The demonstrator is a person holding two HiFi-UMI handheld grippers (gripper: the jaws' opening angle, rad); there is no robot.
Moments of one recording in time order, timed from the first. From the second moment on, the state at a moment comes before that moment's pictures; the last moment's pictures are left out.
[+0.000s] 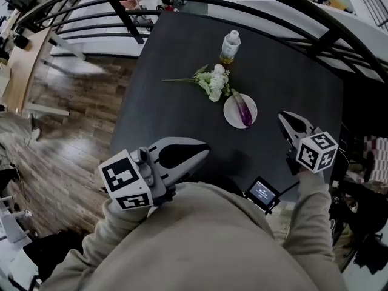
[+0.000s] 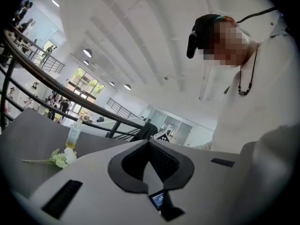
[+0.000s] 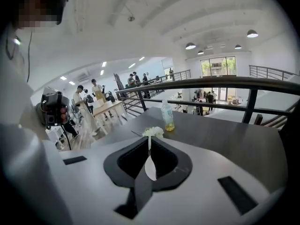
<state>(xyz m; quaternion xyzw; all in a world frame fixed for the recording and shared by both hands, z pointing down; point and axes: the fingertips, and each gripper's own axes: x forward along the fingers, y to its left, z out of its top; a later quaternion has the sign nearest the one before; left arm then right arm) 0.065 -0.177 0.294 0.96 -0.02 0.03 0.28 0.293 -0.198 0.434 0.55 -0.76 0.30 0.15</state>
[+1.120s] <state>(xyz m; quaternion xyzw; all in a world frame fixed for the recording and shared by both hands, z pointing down) 0.155 -0.142 0.252 0.96 0.18 0.05 0.19 0.269 -0.097 0.226 0.60 -0.79 0.12 -0.04</state>
